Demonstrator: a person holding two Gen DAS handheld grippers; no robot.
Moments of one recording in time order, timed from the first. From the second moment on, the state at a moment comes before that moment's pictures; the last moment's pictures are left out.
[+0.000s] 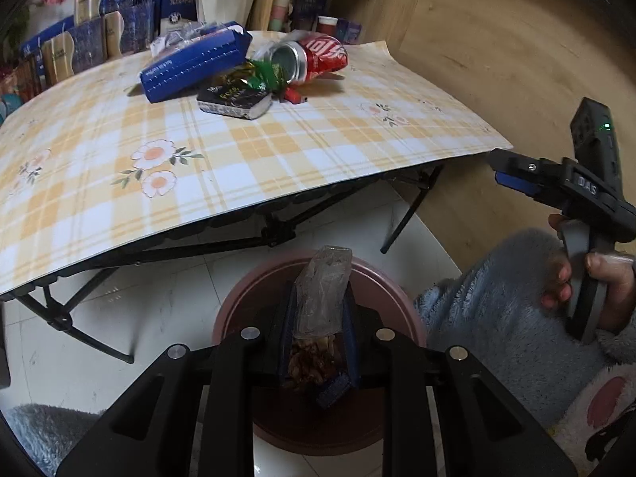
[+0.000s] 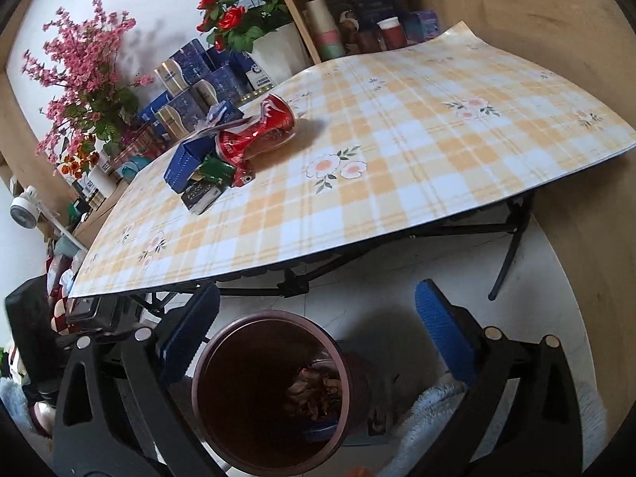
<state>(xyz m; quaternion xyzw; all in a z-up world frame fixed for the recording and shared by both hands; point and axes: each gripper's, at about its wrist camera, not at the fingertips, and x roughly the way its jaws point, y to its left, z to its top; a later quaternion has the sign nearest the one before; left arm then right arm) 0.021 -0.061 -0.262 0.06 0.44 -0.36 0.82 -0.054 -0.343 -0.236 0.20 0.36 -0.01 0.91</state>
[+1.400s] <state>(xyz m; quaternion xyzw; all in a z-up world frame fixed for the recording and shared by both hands) 0.038 0.011 -0.222 -0.02 0.34 -0.17 0.92 -0.045 -0.331 -0.241 0.17 0.38 -0.01 0.91</state>
